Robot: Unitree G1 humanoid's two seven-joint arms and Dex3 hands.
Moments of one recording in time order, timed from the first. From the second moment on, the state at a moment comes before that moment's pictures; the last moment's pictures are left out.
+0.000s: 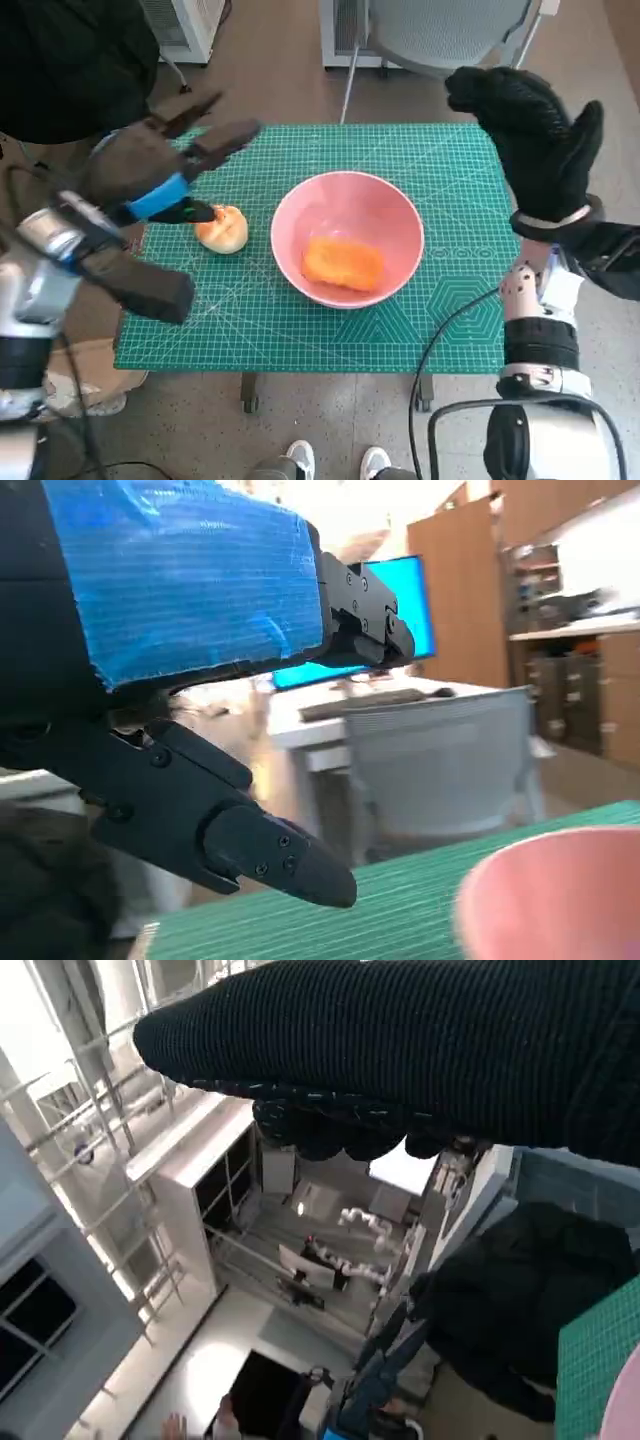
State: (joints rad) left arm -0.68 0.84 -0.16 0.37 0.69 -0.55 -0.02; right arm -0.93 -0.20 -0.31 0.86 0.47 -0.68 0.88
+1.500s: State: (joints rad) left arm -0.68 0.74 -0.19 0.65 0.61 -0.45 -0.13; right arm -0.95 -0.21 -0.32 0.88 0.49 -0.65 0.92
